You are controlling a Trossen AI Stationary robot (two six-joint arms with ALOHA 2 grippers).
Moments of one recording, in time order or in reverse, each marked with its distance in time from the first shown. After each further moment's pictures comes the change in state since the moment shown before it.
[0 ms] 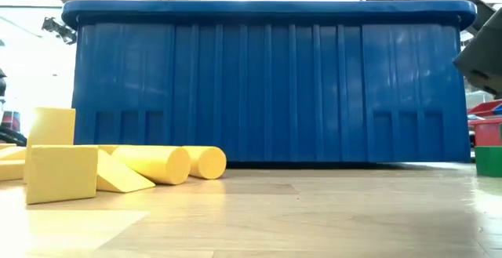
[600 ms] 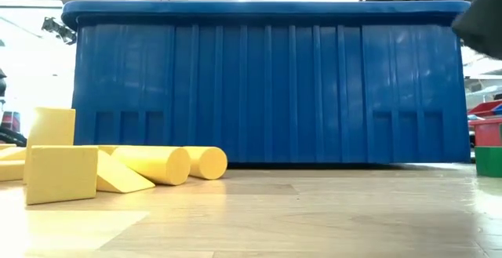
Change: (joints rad) left arm 0.000 0.000 0.000 0.017 0.000 0.000; right arm 0.003 -0.007 -0.003 0.013 0.074 -0.041
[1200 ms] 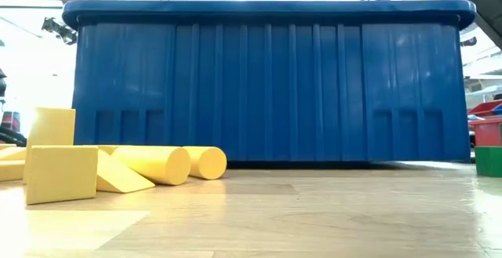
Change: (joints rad) left arm 0.000 0.000 0.000 0.007 0.000 0.000; right arm 0.054 -0.097 -0.009 -0.038 -0.005 -0.675
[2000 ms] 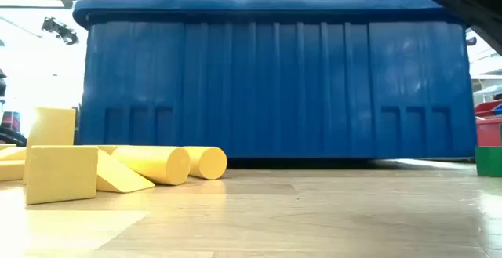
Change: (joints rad) left arm 0.000 0.000 0.000 0.002 0.000 0.000; right arm -0.030 0.060 -0.025 0.058 0.037 -0.311
